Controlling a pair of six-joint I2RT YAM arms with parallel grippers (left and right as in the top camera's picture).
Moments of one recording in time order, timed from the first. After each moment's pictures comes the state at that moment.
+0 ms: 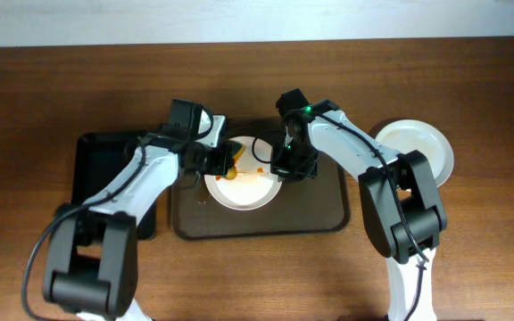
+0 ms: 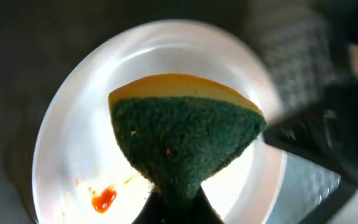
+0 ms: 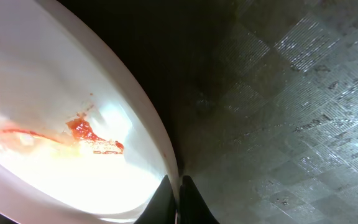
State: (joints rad) left arm -0.24 1.82 1.17 -0.49 0.44 -0.05; right arm 0.41 2.19 1.62 -0.97 -0.33 0.56
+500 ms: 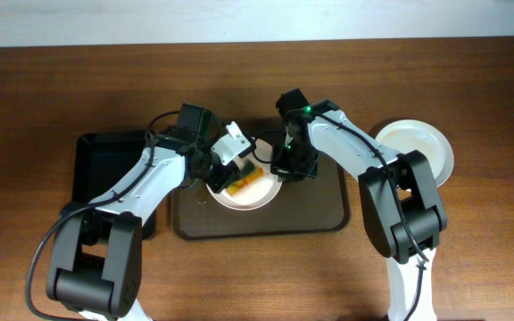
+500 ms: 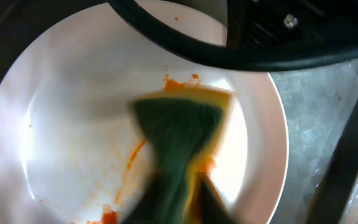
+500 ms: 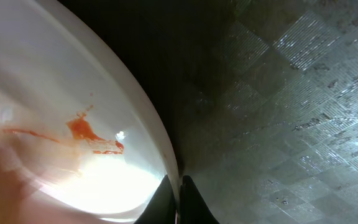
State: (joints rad) left arm -0.28 1.83 1.17 -0.56 0.47 0.58; right arm 0.41 2.19 1.62 -0.98 -0.33 0.56
